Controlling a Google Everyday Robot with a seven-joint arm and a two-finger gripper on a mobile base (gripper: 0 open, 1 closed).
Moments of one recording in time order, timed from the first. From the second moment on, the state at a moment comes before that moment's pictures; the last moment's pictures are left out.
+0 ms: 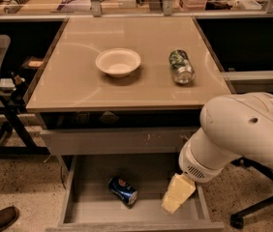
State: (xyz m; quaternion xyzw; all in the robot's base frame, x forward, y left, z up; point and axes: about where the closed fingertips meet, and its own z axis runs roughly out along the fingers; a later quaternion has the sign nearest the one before) arm 0.383 -0.114 0.719 -0.49 0.86 0.08 0.10
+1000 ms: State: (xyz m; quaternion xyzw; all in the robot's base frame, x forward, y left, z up) arm 0.372 -0.059 0.621 -0.45 0.88 0.11 0.09
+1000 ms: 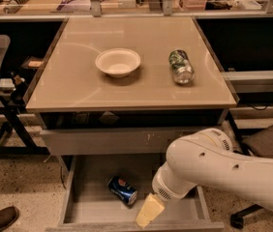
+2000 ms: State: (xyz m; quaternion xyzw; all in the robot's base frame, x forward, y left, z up) arm 0.389 0.000 0.553 -0.41 0.90 0.11 0.13
